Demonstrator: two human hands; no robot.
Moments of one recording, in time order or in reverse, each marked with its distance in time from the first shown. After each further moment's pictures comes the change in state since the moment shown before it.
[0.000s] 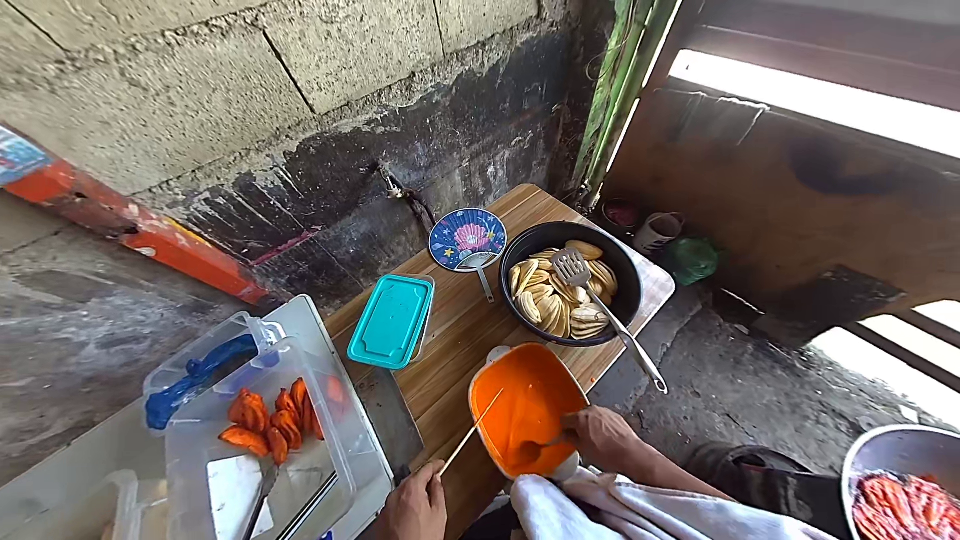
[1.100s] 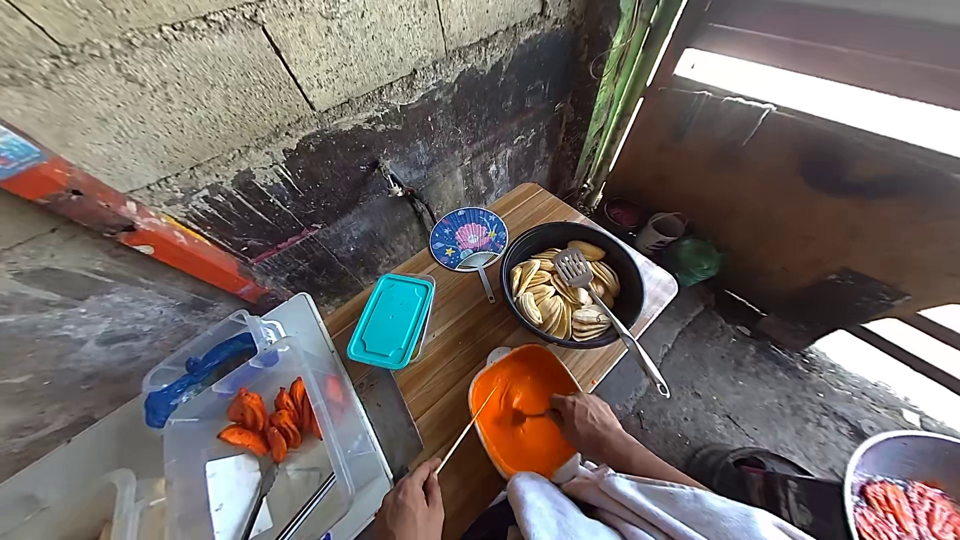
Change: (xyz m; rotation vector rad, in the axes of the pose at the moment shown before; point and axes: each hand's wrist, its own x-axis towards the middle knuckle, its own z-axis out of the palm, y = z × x) left_hand 0.003 0.000 0.000 -0.008 0.029 -0.009; right_hand 0.019 -0.020 -0.013 0.008 0.075 0.072
